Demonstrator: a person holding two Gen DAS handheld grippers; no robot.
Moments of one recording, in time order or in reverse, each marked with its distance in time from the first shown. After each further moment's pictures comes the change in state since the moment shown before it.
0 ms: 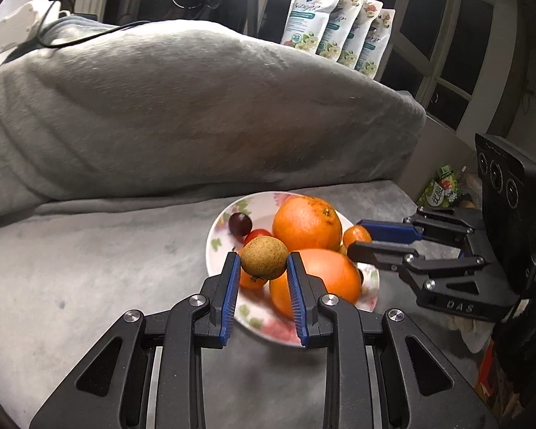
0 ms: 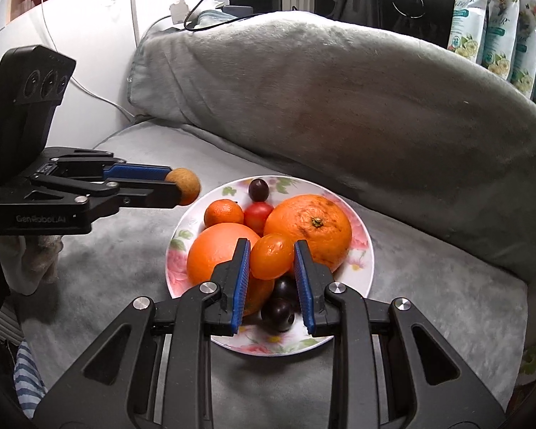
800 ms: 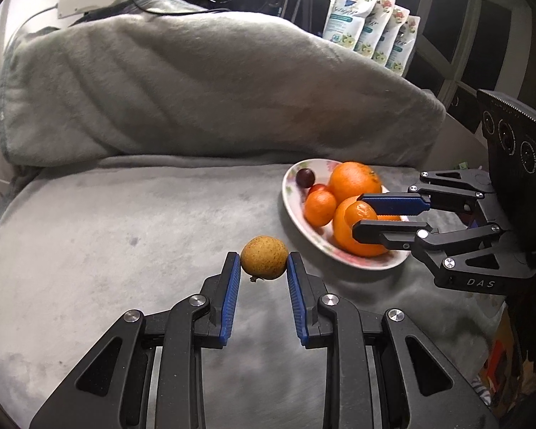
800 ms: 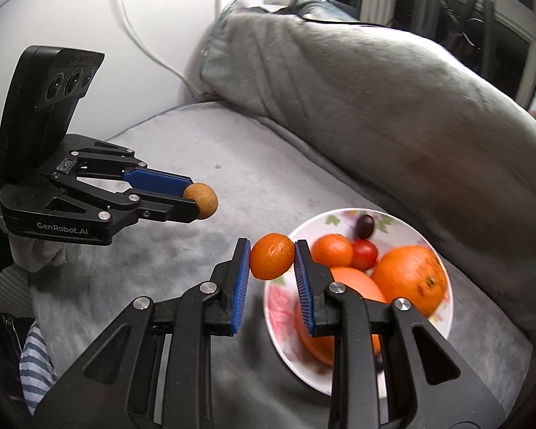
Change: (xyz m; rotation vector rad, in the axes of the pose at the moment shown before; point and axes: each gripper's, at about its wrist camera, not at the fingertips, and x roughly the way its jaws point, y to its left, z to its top) left arm -0.045 0.047 -0.045 -0.051 0.015 0.076; right arm 0.022 0.082 0.023 -0.206 0.037 0.116
